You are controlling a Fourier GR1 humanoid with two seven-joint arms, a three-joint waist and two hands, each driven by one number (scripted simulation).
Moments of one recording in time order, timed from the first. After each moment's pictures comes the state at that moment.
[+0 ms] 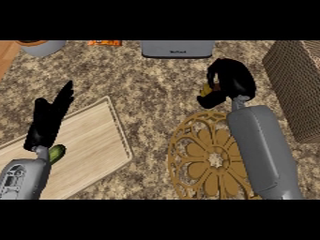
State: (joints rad) left arm -0.23 0.21 0.06 -1.37 -0.12 -0.01 0.22; right arm -0.68 -0.01 -0.09 -1.14 1.11 0.18 0.24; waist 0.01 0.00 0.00
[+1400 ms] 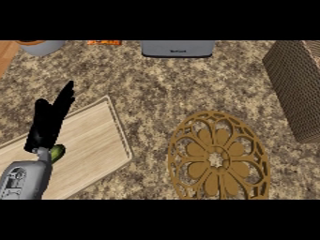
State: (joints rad) left arm -0.22 0.19 0.06 -1.41 -0.13 -0.01 0.25; right arm -1.14 -0.40 -0.26 -1.31 0.91 0.40 0.67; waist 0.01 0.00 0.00
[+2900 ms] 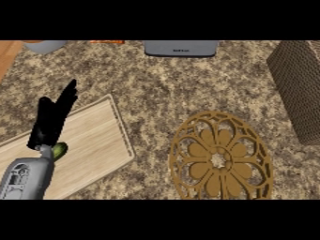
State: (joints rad) left arm -0.24 0.18 0.07 -1.38 -0.14 -0.03 0.23; right arm -1.02 -0.79 -0.35 -0.50 0.97 0.12 0.01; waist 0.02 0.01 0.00
